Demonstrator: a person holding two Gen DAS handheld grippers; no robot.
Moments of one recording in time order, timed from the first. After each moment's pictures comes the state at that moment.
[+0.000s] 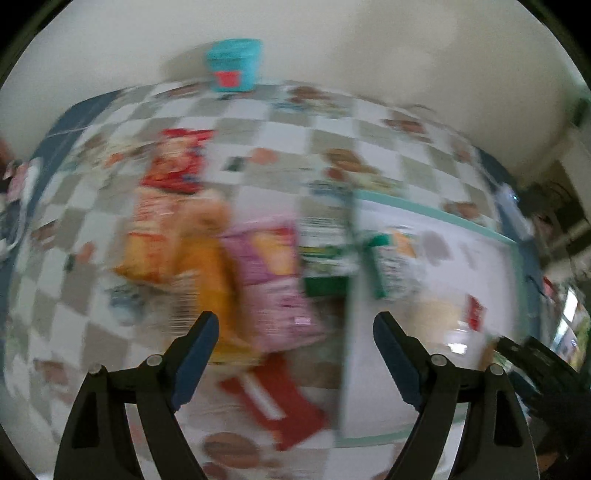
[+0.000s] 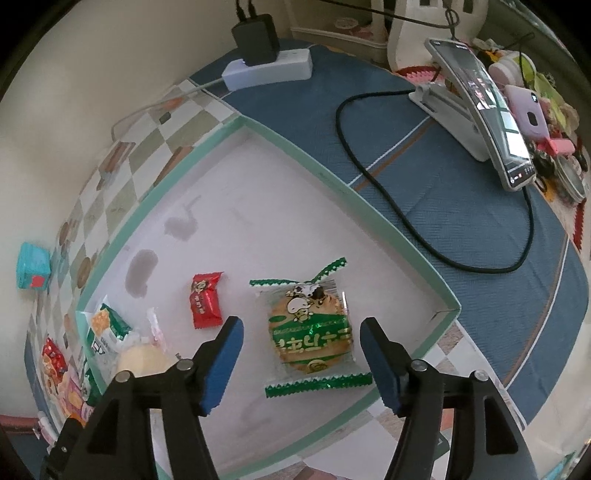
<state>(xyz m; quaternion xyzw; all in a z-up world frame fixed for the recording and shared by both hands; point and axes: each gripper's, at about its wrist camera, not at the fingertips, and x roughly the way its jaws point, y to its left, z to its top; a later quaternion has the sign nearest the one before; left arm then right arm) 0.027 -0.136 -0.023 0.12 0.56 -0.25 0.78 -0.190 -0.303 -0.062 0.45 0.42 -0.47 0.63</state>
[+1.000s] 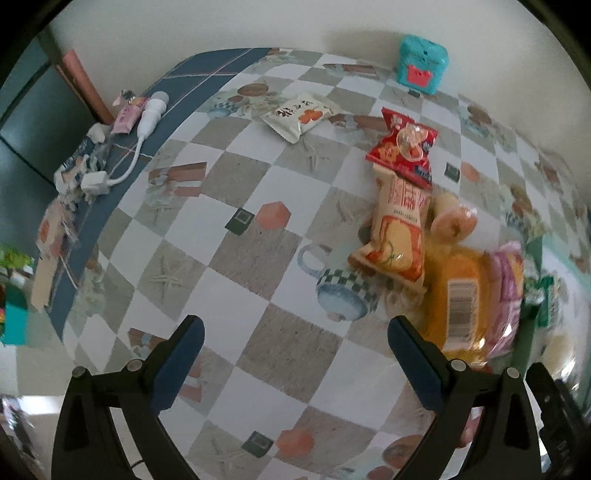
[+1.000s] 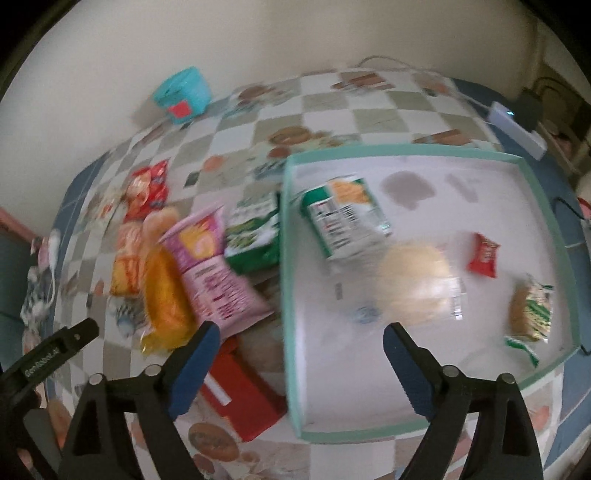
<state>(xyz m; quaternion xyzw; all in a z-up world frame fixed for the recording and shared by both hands) 0.088 -0.007 -0.034 0.12 0.58 -0.07 0.80 -0.041 -0.157 -0.044 0.27 0.50 -0.25 0.78</state>
